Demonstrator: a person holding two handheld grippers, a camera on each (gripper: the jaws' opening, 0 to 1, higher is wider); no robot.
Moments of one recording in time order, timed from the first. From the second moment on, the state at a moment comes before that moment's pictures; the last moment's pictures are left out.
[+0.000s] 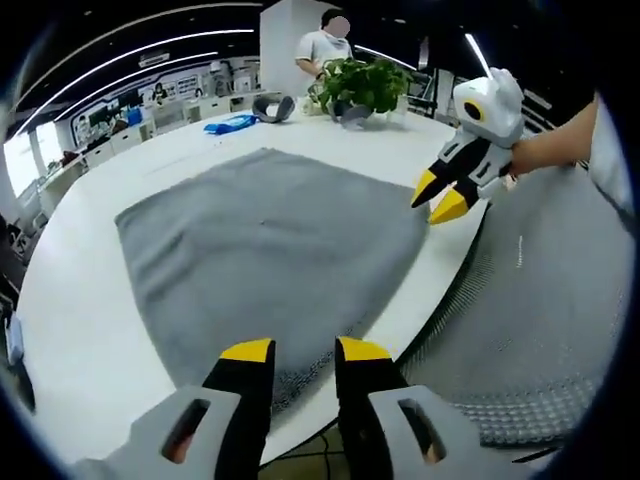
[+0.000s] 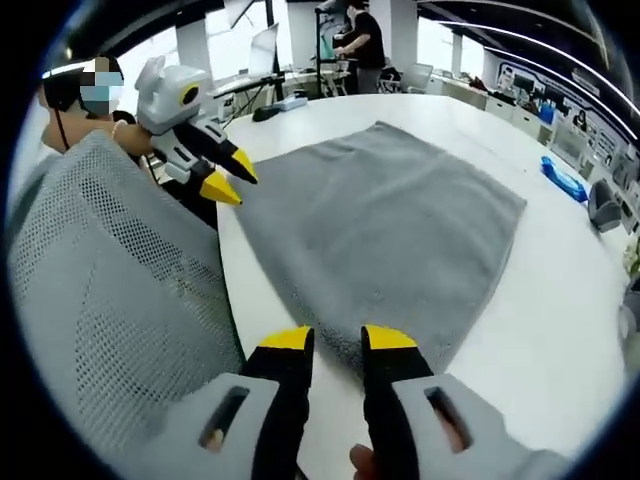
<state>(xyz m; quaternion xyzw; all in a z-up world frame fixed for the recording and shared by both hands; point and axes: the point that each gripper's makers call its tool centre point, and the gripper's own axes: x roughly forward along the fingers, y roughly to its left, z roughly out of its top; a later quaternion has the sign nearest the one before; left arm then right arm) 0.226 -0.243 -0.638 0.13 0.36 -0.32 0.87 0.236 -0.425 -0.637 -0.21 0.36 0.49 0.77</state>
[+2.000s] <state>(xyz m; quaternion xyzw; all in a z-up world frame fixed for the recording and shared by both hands) 0.218 -0.190 -0.656 0.22 0.38 -0.26 0.86 0.255 -0.469 -0.658 -0.31 0.34 0.43 0.77</state>
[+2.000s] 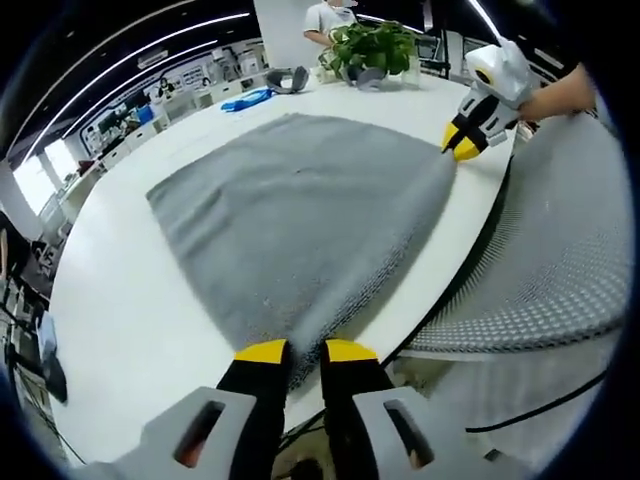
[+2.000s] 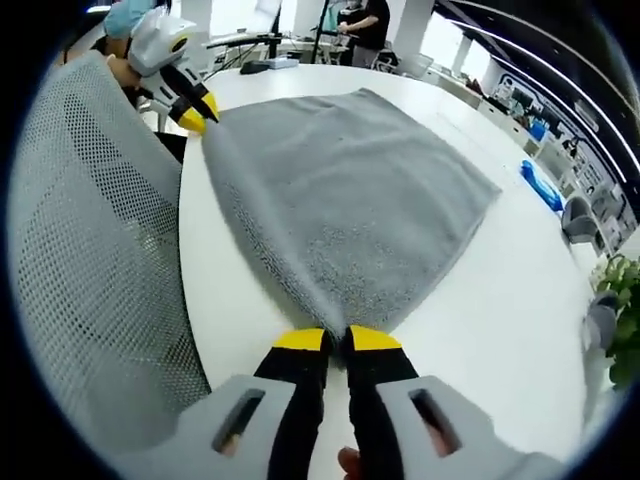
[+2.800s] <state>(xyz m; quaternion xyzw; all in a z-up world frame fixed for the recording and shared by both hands) 0.225 -0.191 -0.626 0.23 0.40 -0.23 0.86 0.269 -0.472 -0.620 -0.21 0.39 0.39 0.81</state>
